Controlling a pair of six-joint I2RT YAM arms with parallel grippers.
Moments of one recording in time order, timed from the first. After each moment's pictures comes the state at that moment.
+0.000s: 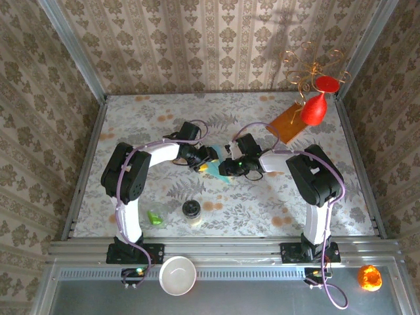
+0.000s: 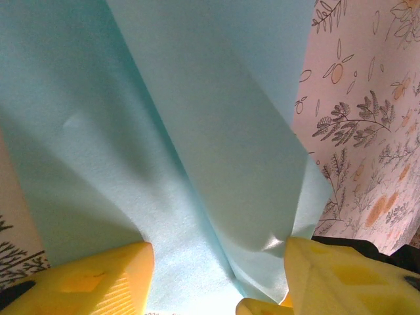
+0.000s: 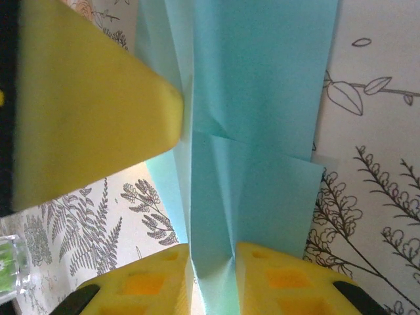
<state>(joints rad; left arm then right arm) -0.54 1.95 1.20 -0.34 0.50 -0.85 0.50 1.92 1.01 -0.06 -0.52 0.44</state>
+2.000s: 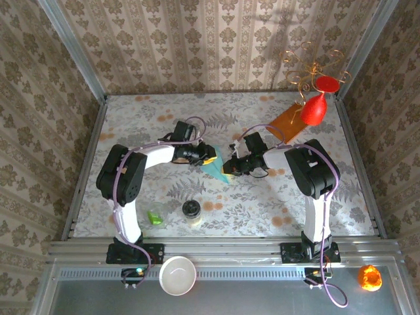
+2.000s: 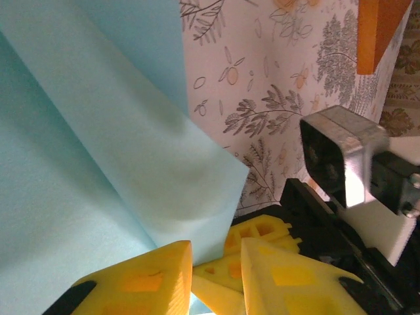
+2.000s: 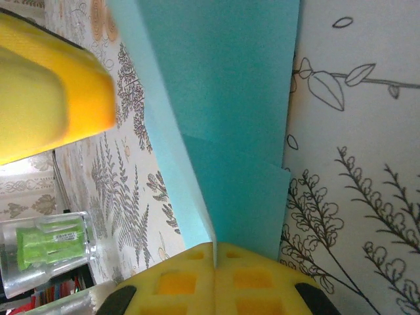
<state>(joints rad) -0.50 1.92 1.13 -0.13 0.66 -0.83 0.39 2.01 1.02 0.00 -0.80 0.48</state>
